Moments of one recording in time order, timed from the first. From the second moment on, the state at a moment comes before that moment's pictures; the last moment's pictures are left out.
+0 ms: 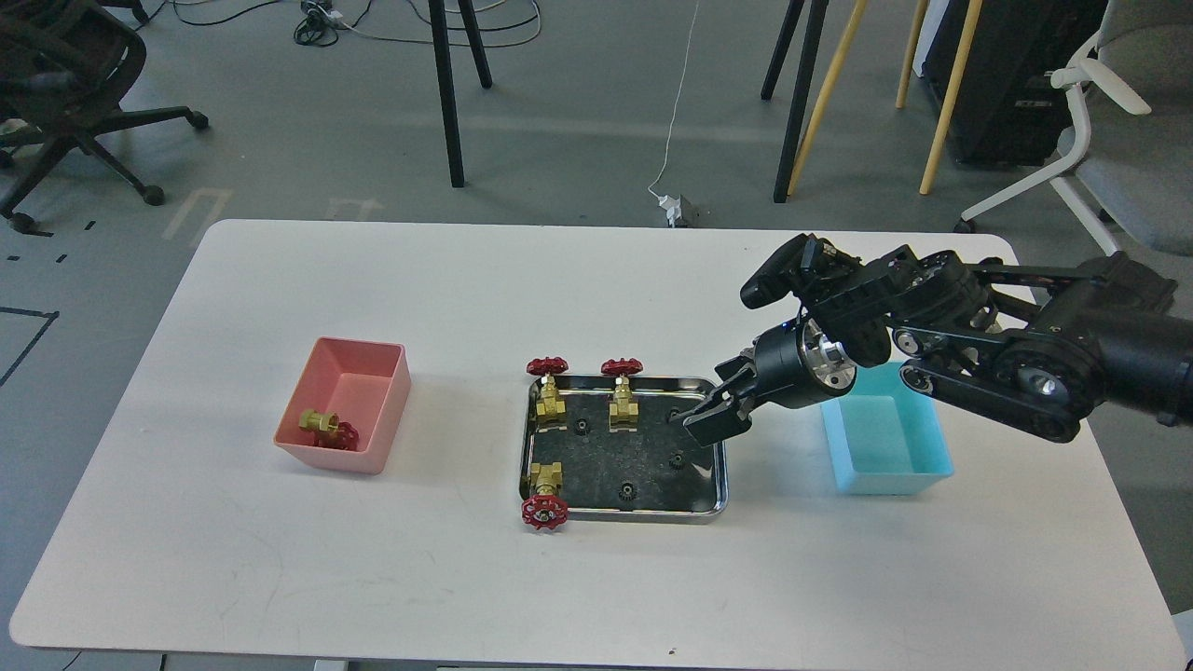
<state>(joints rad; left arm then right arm) -1.34 0.60 -0.58 -0.59 0.57 -0.30 -0.19 1.19 -0.36 -0.10 1.09 -1.72 0.49 0.36</state>
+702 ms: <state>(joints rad) -1.39 0.61 -0.58 -0.56 0.57 -0.29 -0.20 1.13 -0.13 -0.19 0.83 -1.75 0.49 0.36</state>
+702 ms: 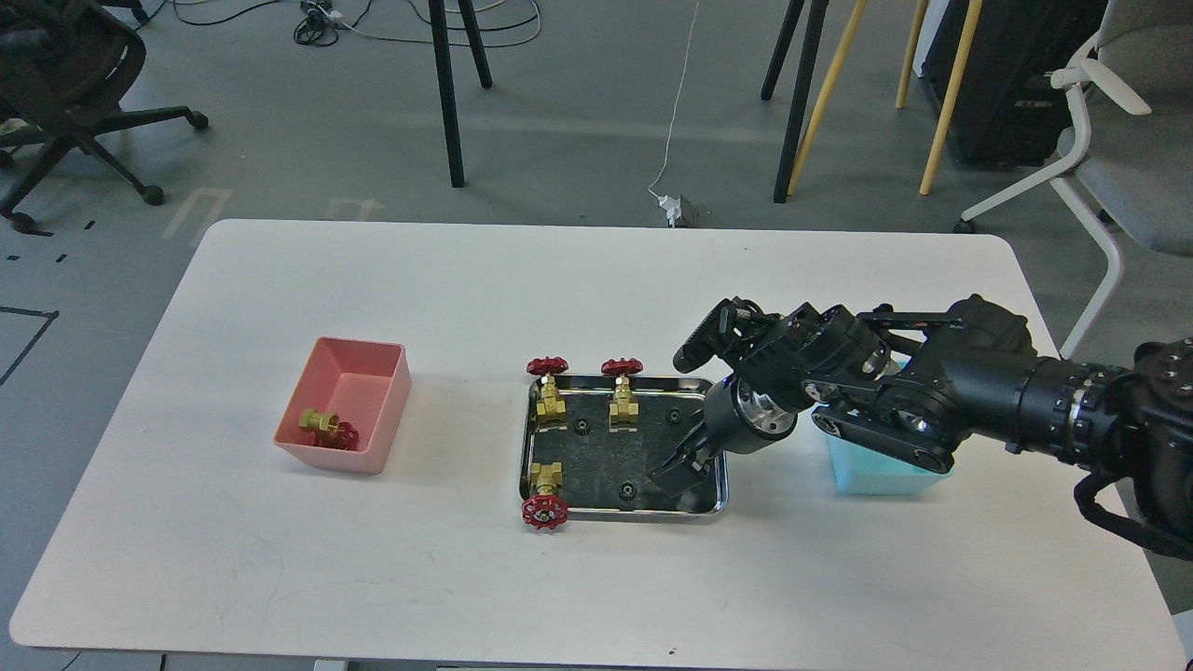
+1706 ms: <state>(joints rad) -1.42 0.61 -0.58 -0.55 0.57 -0.29 -0.20 1.11 -0.04 -0.24 0.73 -1.76 0.49 0.38</state>
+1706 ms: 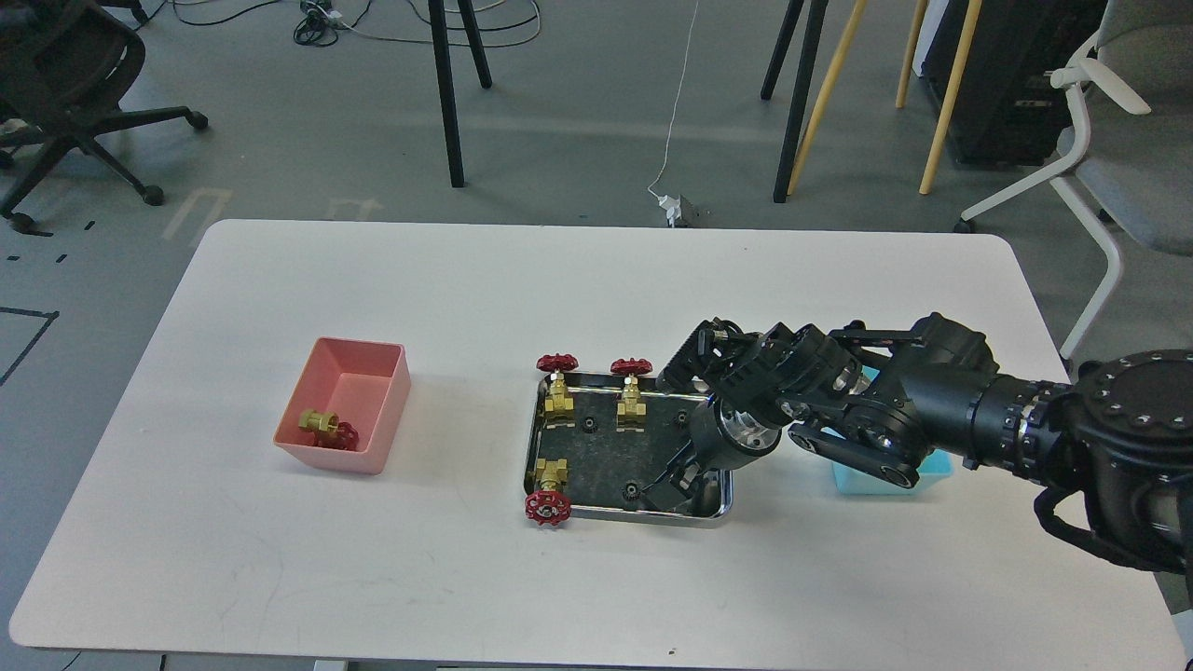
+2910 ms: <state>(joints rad) -1.42 0.62 -0.58 -0.55 0.57 -0.30 -0.20 1.16 0.00 -0.31 0.70 -1.78 0.49 0.39</state>
